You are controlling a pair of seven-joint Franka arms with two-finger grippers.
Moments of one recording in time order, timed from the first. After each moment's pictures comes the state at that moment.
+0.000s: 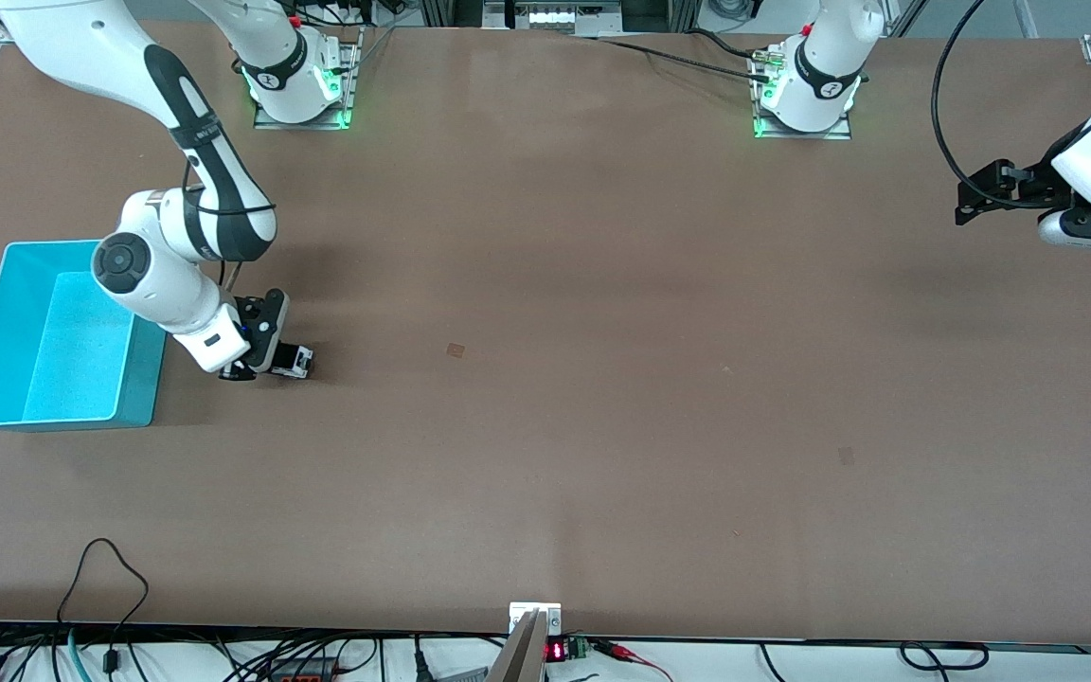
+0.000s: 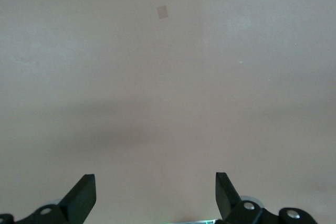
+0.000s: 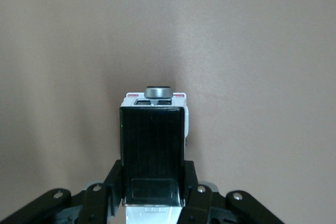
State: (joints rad) left arm -0.03 -0.06 0.03 -1.72 0.01 1.56 0.10; right arm 0.03 0.37 0.05 -2.12 0.00 2.52 -1.34
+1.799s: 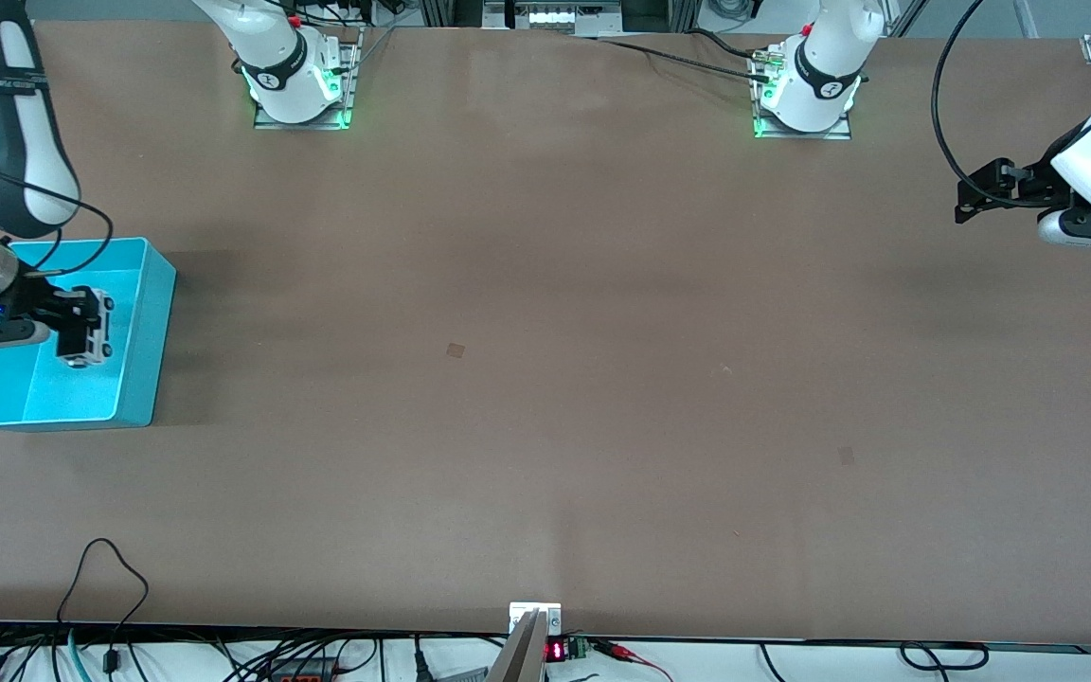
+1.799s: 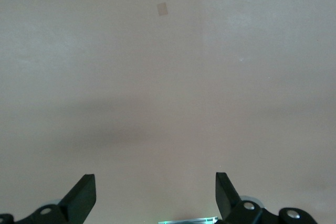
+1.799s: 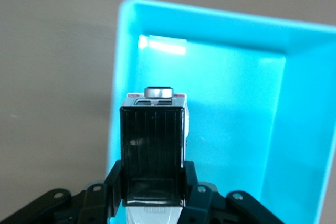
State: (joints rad) left arm -0.03 -0.06 0.03 -1.72 0.01 1.55 0.10; right arm -0.17 0.23 -0.18 -2.07 -0.05 2.34 -0.46
